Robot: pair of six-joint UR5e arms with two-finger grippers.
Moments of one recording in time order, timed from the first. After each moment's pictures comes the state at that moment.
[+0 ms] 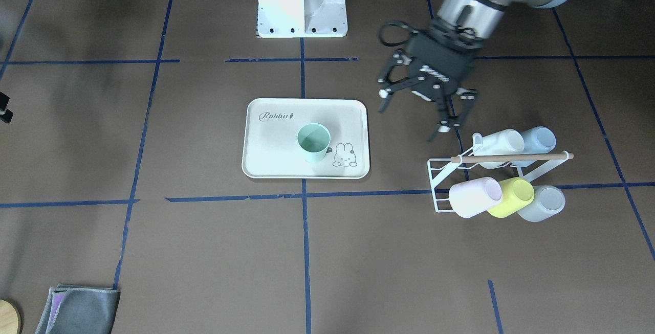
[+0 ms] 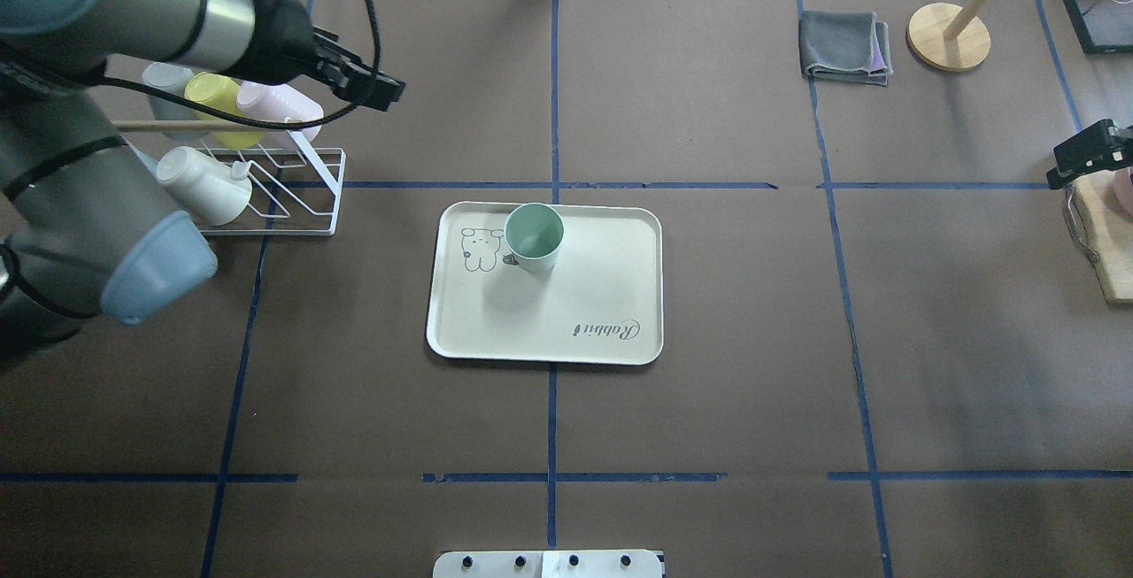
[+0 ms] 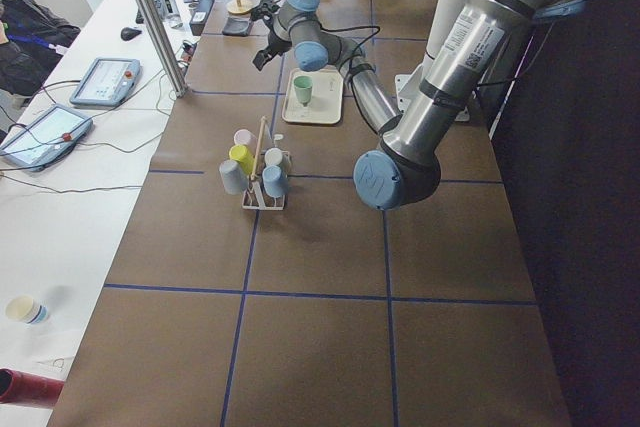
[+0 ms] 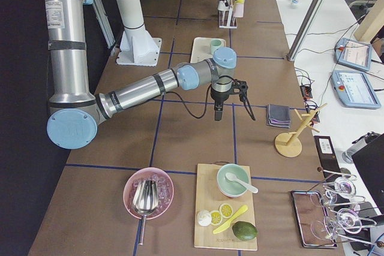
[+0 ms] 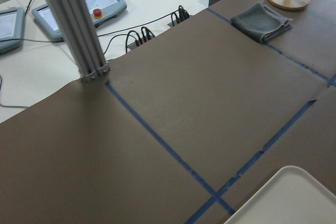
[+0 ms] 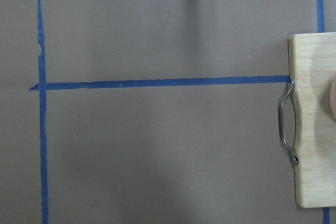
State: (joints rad) left arm -0.94 -2.06 -1.92 -1.86 -2.00 -0.52; right arm 1.24 -1.54 1.93 -1.64 2.27 0.50
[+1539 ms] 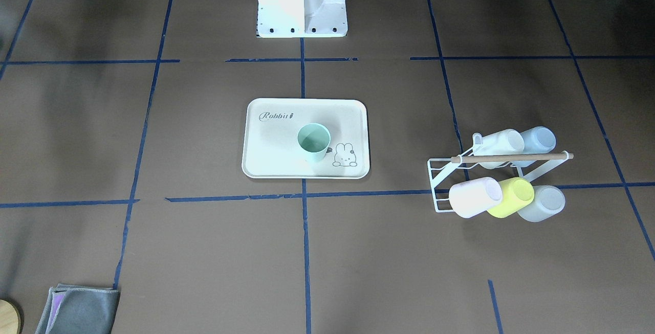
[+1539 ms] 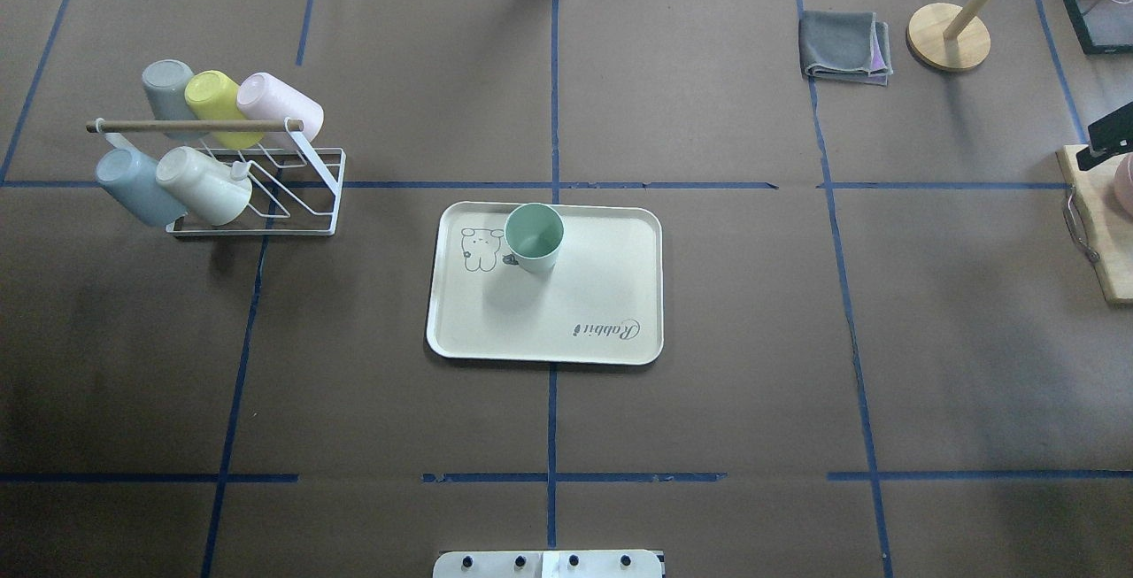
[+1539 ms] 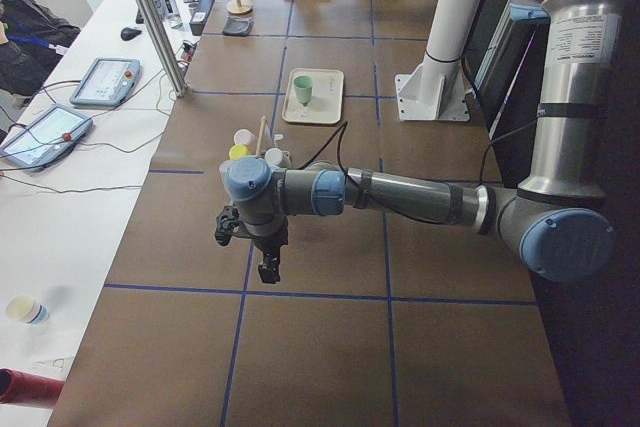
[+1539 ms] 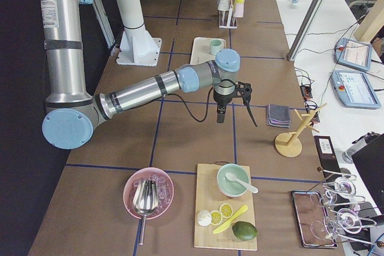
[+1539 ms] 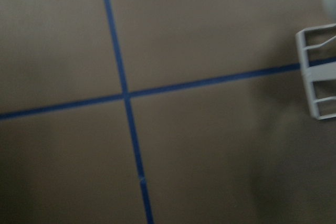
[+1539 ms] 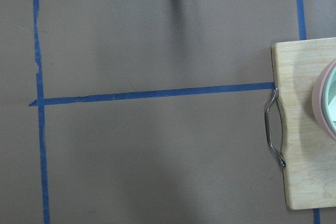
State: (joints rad) left arm -1.53 -1.59 -1.64 -1.42 -2.36 0.08; right arm 1.33 -1.53 1.90 -1.64 2.33 0.46
